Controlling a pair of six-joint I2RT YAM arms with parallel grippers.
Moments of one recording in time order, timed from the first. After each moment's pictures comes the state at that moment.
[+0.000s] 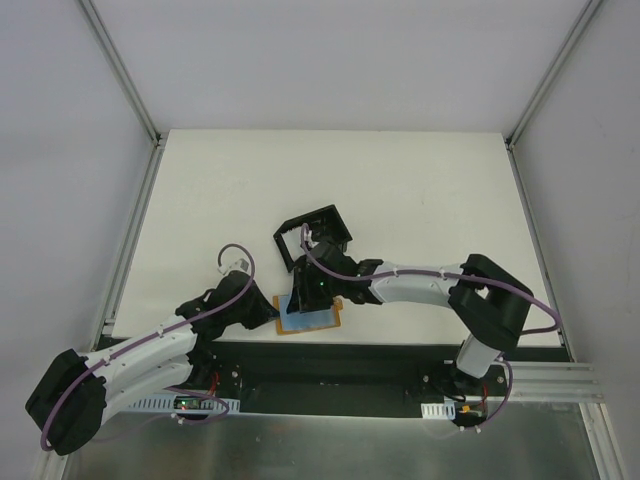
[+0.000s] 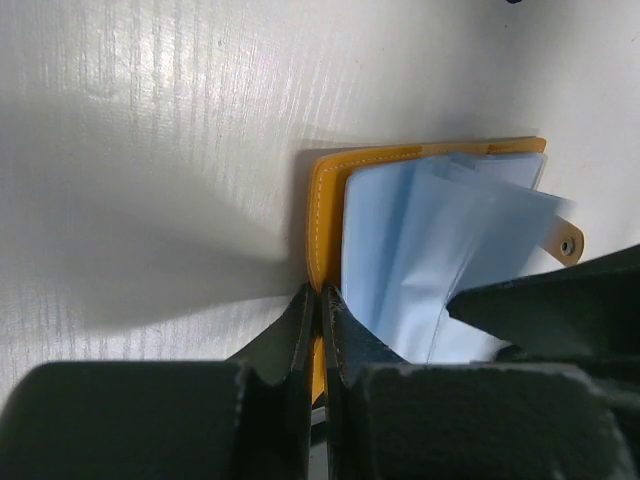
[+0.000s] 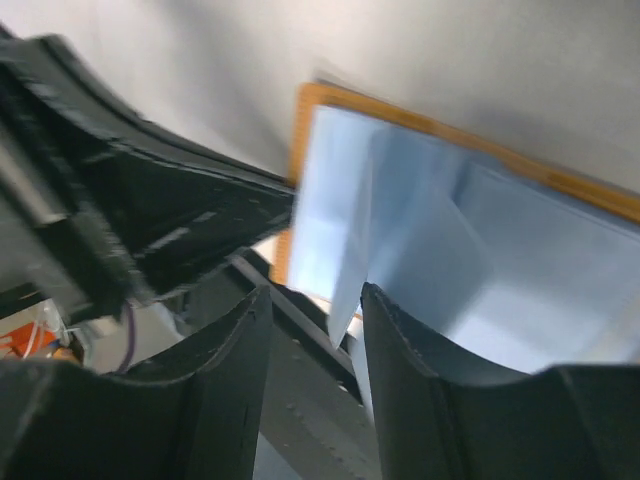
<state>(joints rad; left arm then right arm) -0.69 0.82 0.21 -0.25 0.04 -1.13 1.07 1.69 0.93 -0.10 -0.21 0.88</state>
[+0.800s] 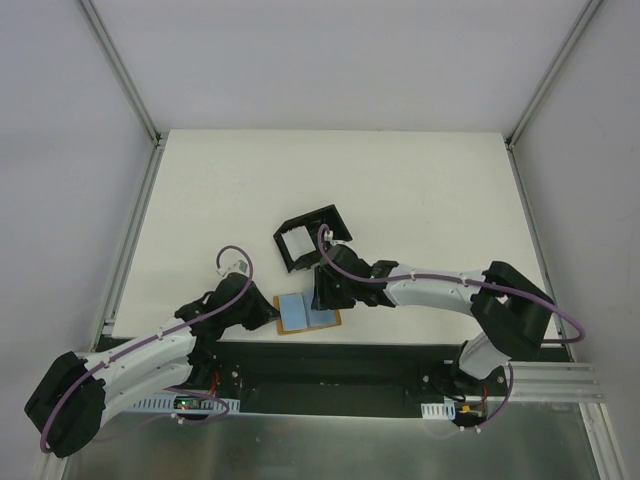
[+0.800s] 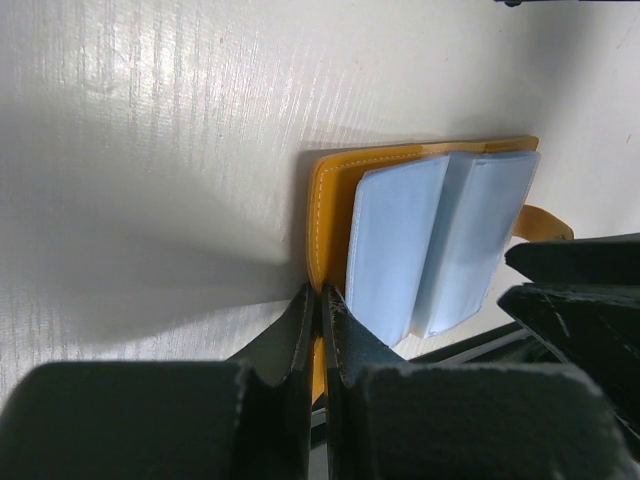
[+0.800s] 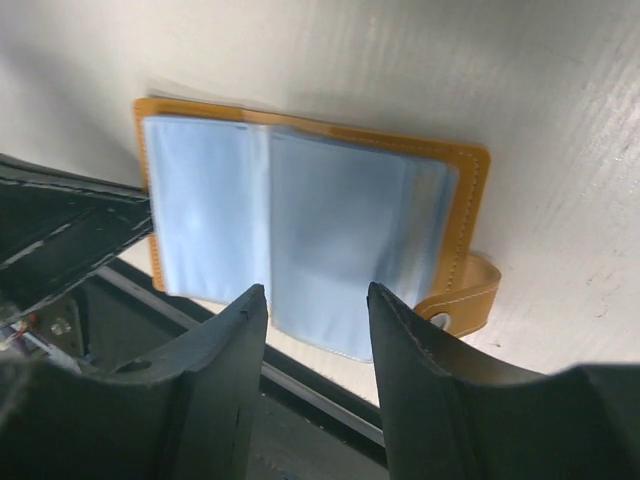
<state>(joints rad) -0.69 0.80 0.18 -0.21 0.04 -1.16 1.05 1.57 0.88 -0.25 -0.01 0.86</state>
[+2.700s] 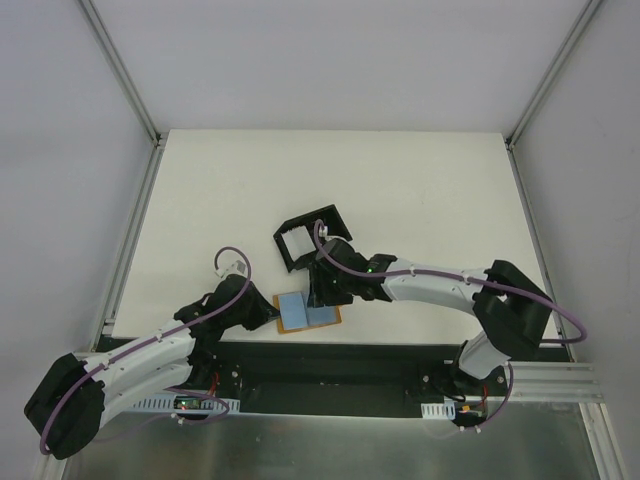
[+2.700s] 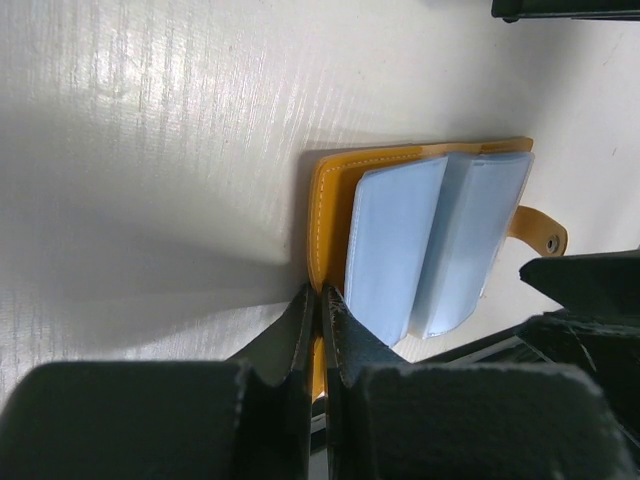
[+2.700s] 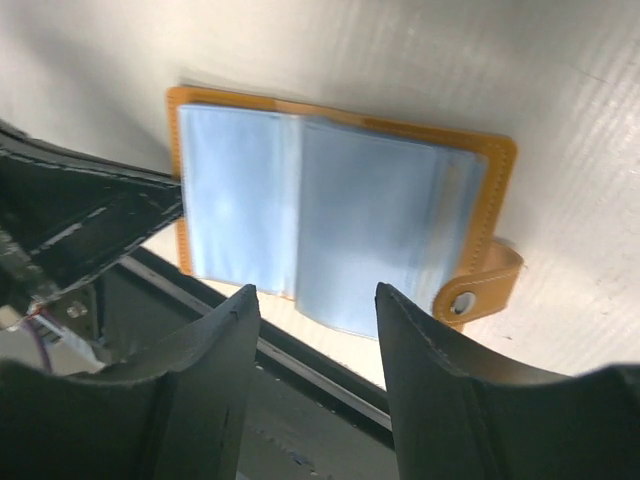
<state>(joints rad) -0.69 0.78 0.16 -0.19 0.02 -1.19 1.05 1.58 0.96 -0.32 -0.04 0.82</state>
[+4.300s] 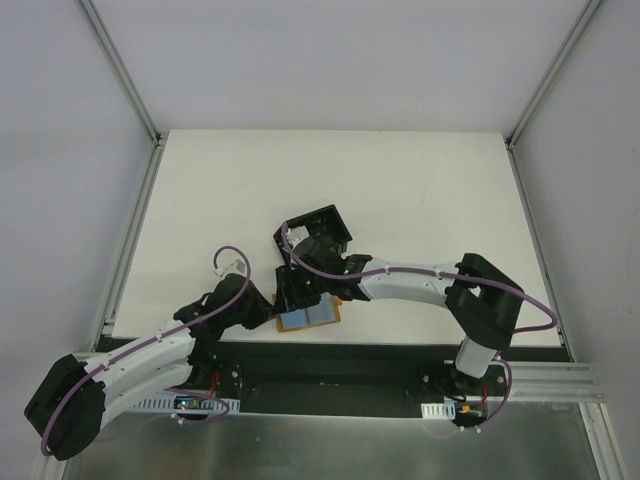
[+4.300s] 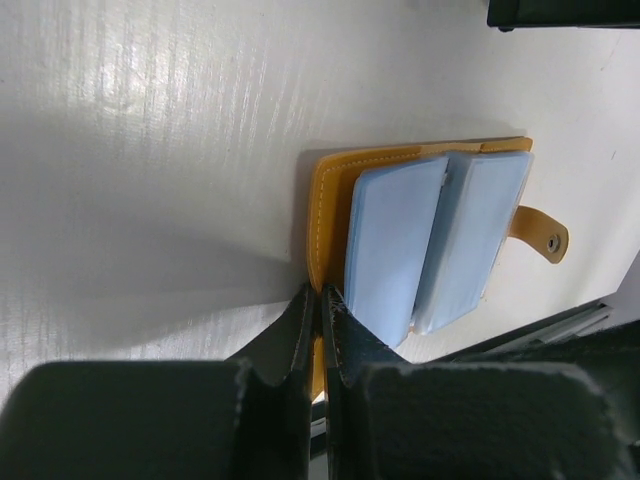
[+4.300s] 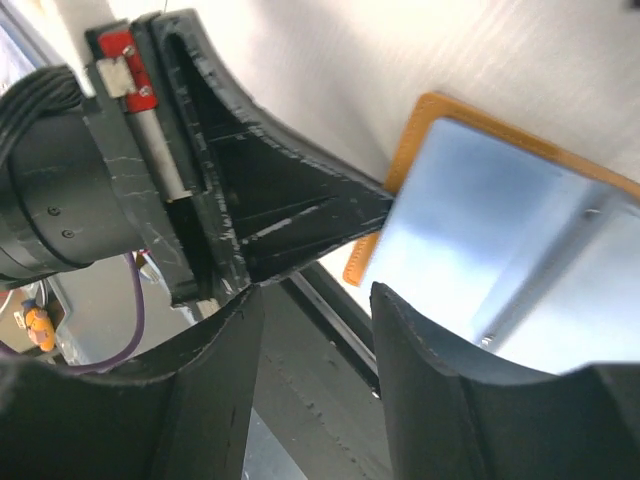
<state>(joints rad) -0.68 0.78 0.16 -0.18 0.02 -1.17 1.13 1.75 1.11 -0.17 -0.24 0.77</state>
